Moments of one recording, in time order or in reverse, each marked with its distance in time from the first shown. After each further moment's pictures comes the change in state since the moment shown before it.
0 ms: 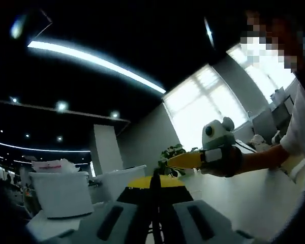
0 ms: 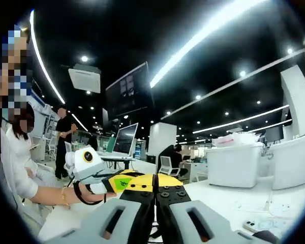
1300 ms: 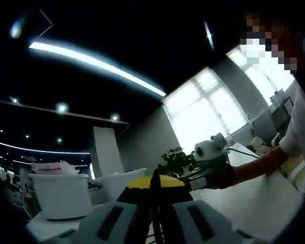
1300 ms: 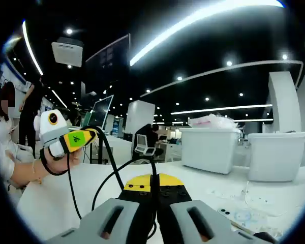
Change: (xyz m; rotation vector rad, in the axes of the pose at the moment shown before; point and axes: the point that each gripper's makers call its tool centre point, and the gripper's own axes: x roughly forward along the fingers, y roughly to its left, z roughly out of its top) left arm -0.003 -0.003 0.008 0.013 -0.017 -0.001; right arm -0.001 -0.039 -0.032 -0.127 0.116 -0.150
